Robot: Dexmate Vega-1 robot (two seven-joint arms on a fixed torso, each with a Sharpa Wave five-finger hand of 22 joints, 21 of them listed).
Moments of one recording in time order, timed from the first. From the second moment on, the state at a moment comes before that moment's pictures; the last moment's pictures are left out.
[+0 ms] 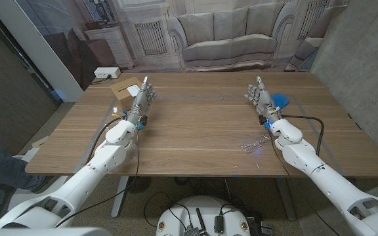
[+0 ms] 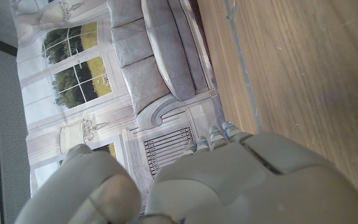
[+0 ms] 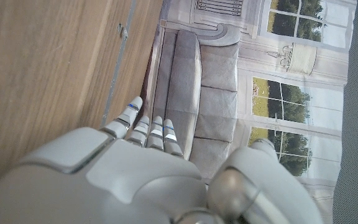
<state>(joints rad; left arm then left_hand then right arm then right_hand) 0.84 0.49 0.36 -1.26 -0.69 -0.32 -0.09 0.41 -0.03 -0.04 0.12 0.29 -0.17 0.05 0.19 0.18 -0.17 0.00 0.20 0.18 -0.17 0.02 0.18 0.18 -0.14 -0.03 0.19 0.17 -0.87 -0.50 -0.37 -1.33 0.66 0.29 0.02 0.29 -0.08 -0.01 0.06 0.28 0.16 0.09 0.19 0.18 0.16 0.04 0.20 0.18 0.08 0.02 0.18 0.18 0.17 -0.04 0.41 0.17</state>
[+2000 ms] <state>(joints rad) 0.91 0.57 0.36 -1.43 -0.53 -0.31 0.09 0.49 0.02 -0.01 0.09 0.29 -0.09 0.04 0.21 0.18 -0.08 -0.02 0.22 0.18 -0.11 0.00 0.20 0.18 -0.12 -0.03 0.20 0.17 -0.90 -0.52 -0.35 -1.38 0.68 0.26 -0.02 0.30 -0.07 -0.01 0.06 0.28 0.18 0.08 0.19 0.18 0.18 0.04 0.21 0.18 0.11 0.01 0.19 0.18 0.19 -0.04 0.39 0.17</state>
